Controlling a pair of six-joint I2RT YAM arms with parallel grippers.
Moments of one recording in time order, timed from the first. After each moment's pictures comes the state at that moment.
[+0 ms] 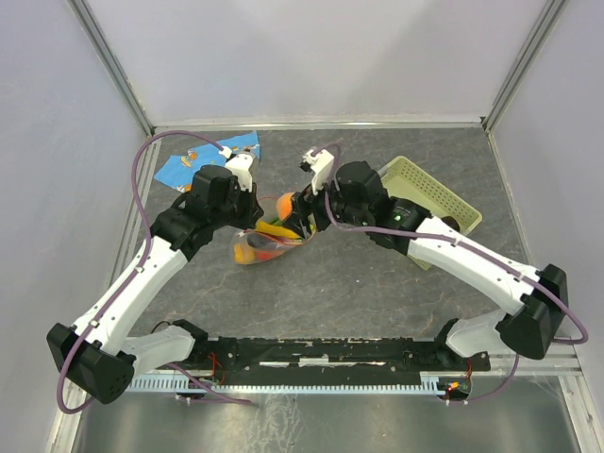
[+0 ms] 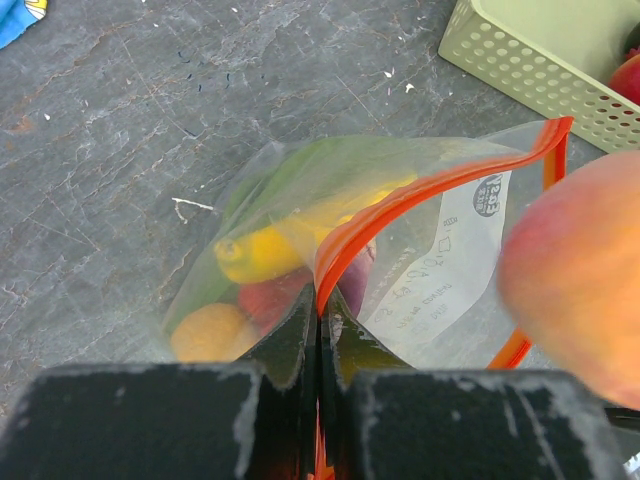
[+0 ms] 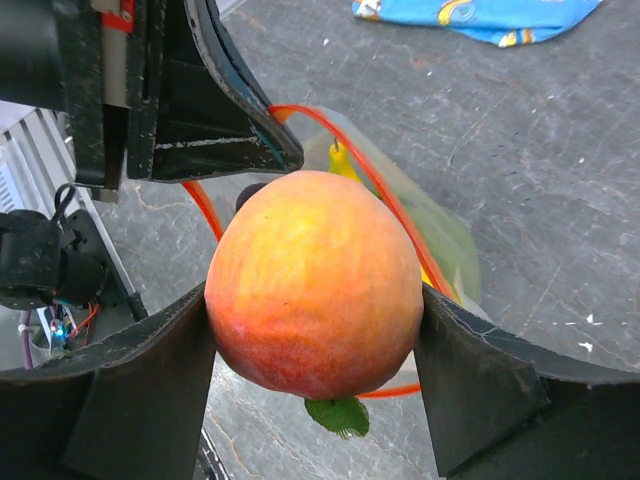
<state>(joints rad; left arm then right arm) -0.49 1.10 1.11 -0.61 0.06 -0.19 0.86 1.37 1.28 -0.28 -0.16 0.16</state>
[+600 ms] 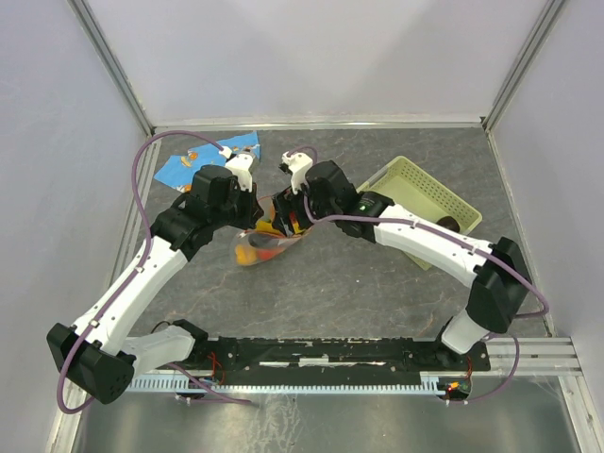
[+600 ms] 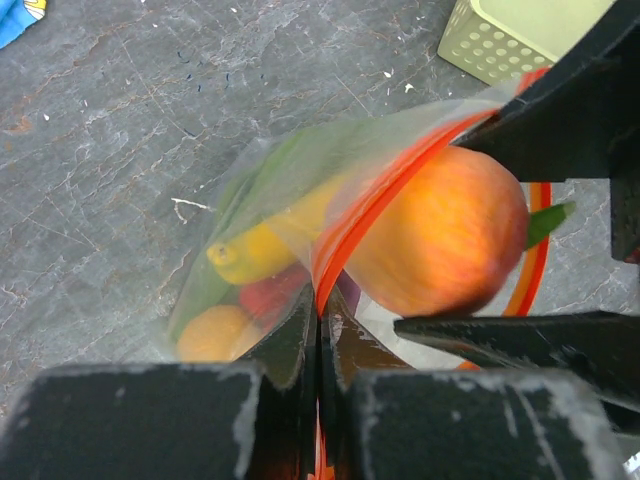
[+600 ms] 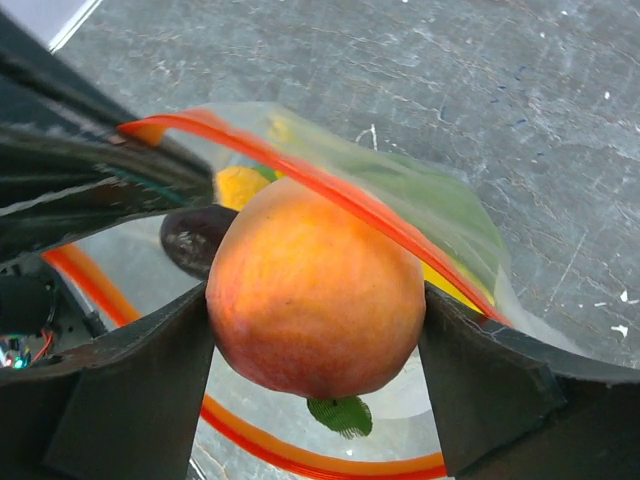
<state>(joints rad) -0.49 1.10 1.11 -0.61 0.06 -0.19 0.88 1.60 1.37 -0.30 -0.10 0.22</state>
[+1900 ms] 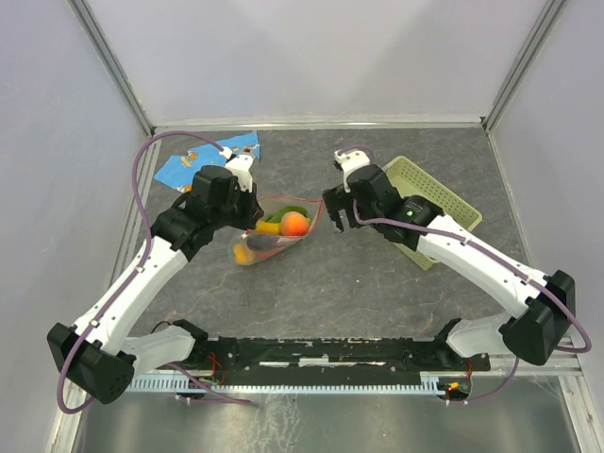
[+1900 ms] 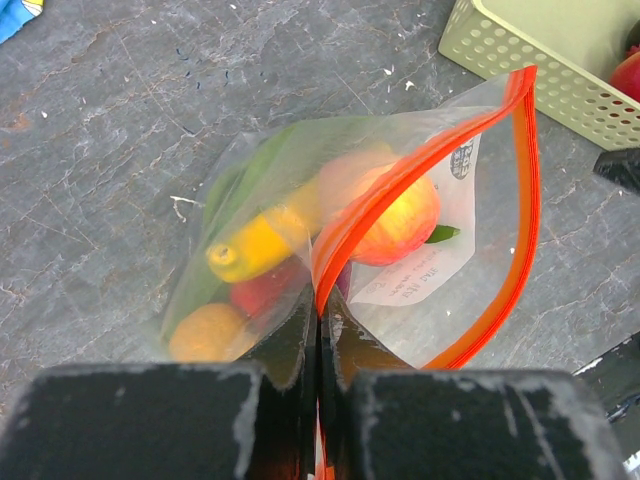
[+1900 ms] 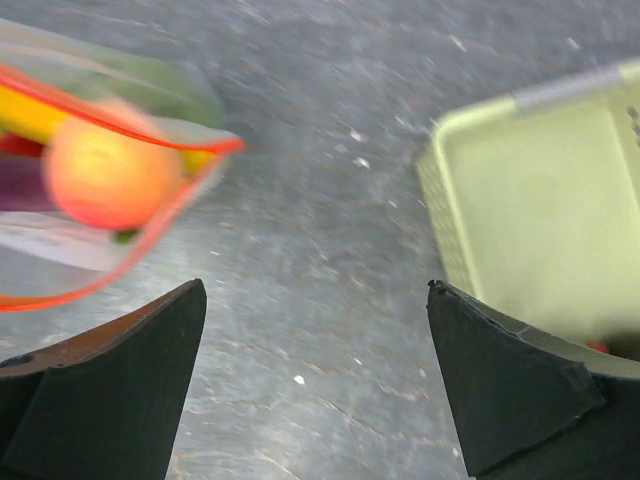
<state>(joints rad) -0.49 1.10 1.10 -0.61 0.07 -0.19 0.79 1.37 1.28 -0.56 0.25 0.18</state>
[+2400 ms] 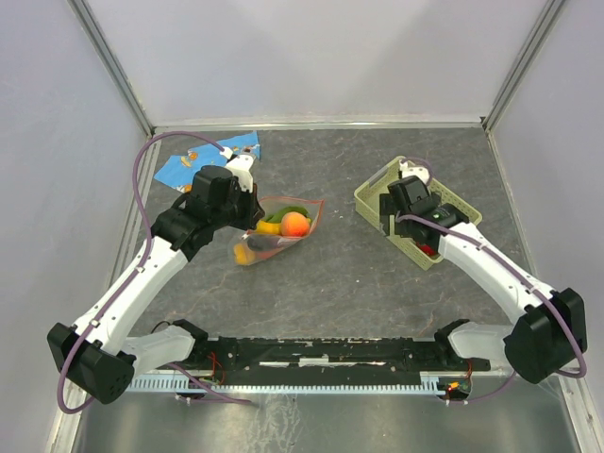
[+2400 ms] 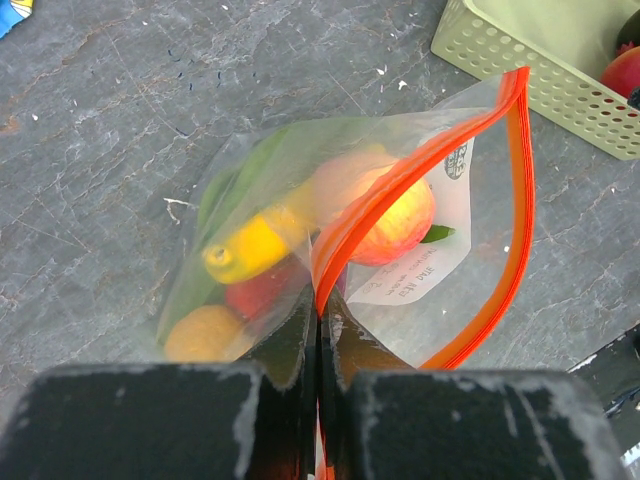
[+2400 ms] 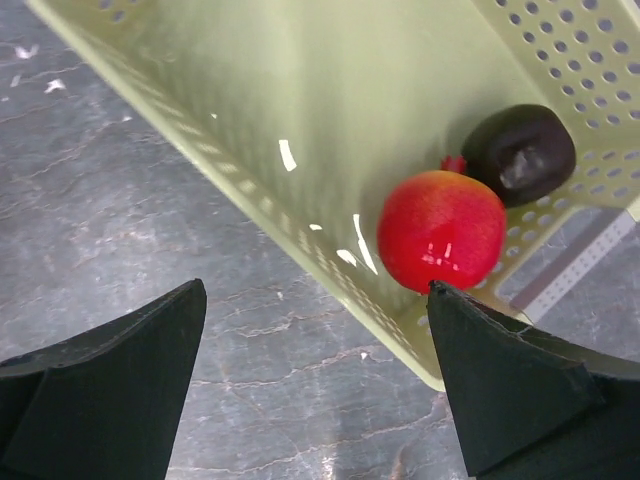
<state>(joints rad) -0.49 1.10 1.10 -0.60 0.08 -0.19 0.50 1.25 1.00 -0.67 0.43 0.35</state>
